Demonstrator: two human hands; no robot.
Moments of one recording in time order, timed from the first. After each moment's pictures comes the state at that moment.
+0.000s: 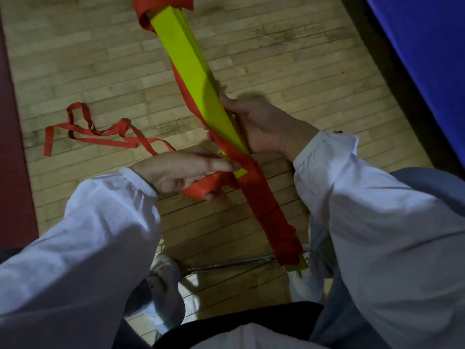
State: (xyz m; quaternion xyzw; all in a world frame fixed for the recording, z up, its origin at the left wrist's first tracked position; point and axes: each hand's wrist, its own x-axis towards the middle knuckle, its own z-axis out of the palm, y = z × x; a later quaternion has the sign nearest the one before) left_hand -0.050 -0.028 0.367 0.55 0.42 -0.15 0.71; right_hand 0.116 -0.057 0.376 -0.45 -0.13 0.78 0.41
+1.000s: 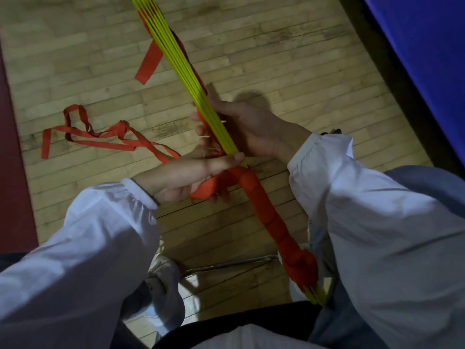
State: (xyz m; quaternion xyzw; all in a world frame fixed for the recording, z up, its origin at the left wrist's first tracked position) left_hand -0.043 -0.047 0.397 0.52 0.35 -0.11 0.77; right_hand 0.104 -0.061 0.387 -0.46 -0.11 0.78 0.40
